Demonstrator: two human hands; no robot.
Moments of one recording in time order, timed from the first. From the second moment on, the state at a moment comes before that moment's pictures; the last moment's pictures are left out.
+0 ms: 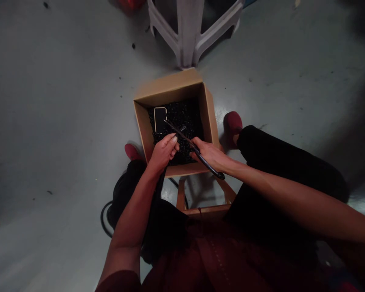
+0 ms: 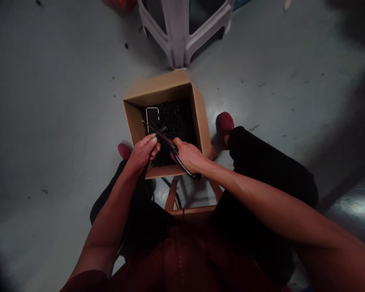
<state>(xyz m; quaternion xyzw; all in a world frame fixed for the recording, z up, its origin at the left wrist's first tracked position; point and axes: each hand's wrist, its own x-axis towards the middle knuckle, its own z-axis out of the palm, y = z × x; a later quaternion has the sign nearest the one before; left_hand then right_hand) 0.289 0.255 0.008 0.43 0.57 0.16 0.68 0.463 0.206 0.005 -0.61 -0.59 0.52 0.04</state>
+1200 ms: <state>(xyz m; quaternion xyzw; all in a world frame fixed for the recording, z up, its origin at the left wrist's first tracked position) 0.291 0.262 0.003 0.43 0.57 0.10 0.69 0.467 0.214 0.001 -0.65 -0.54 0.52 0.06</state>
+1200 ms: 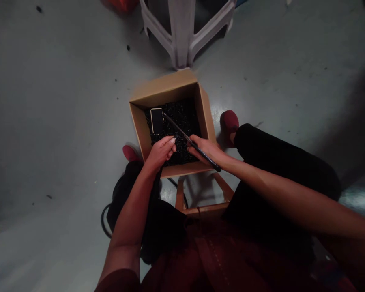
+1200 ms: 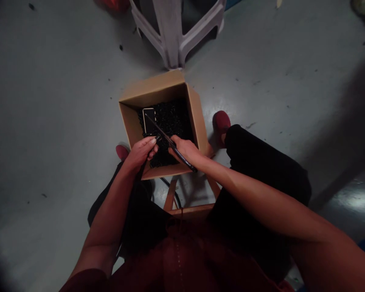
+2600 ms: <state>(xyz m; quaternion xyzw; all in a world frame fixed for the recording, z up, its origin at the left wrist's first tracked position) 0.296 0.260 0.020 0.42 0.53 0.13 0.72 0.484 0.237 -0.004 -0.63 -0.28 0.60 0.41</state>
